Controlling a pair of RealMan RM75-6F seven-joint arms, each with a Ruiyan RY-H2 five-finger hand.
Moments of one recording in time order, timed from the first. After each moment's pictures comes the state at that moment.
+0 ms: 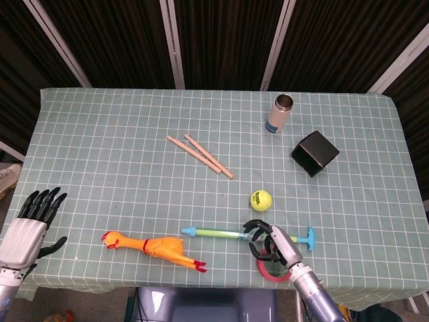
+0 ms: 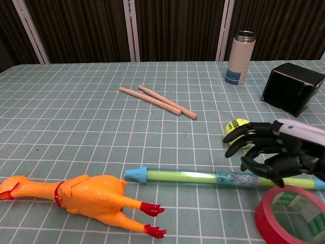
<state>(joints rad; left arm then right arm) -0.12 -1.16 0.03 -1.57 1.66 1.51 0.10 0.34 -1.49 0.07 -1.85 -1.30 1.03 0.32</state>
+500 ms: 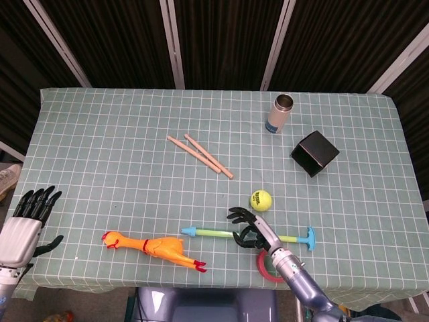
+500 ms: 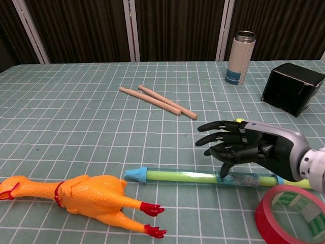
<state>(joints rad) -0.12 -1.16 0.02 -1.56 1.63 1.50 0.08 0.43 -1.55 0.20 -1.78 -1.17 0.84 0.52</state>
